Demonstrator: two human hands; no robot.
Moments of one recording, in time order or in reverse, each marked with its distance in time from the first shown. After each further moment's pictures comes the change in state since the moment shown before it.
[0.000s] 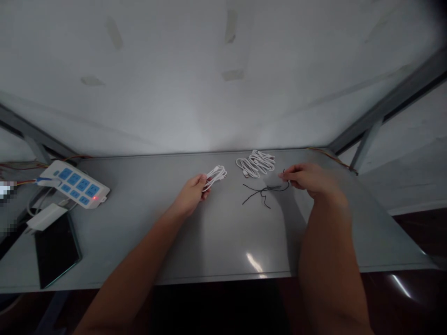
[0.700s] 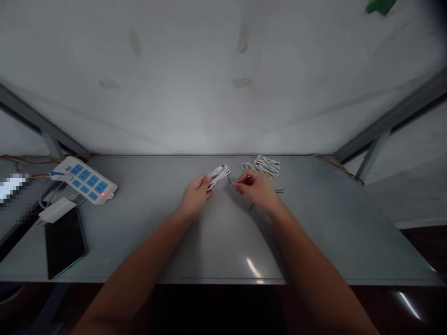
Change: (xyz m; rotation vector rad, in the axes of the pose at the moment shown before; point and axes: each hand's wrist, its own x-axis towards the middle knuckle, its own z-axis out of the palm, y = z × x) left_hand 0.000 -0.001 0.010 -0.095 0.107 0.148; right_hand -0.020 -0.027 0.125 0.215 -0.228 -0.576
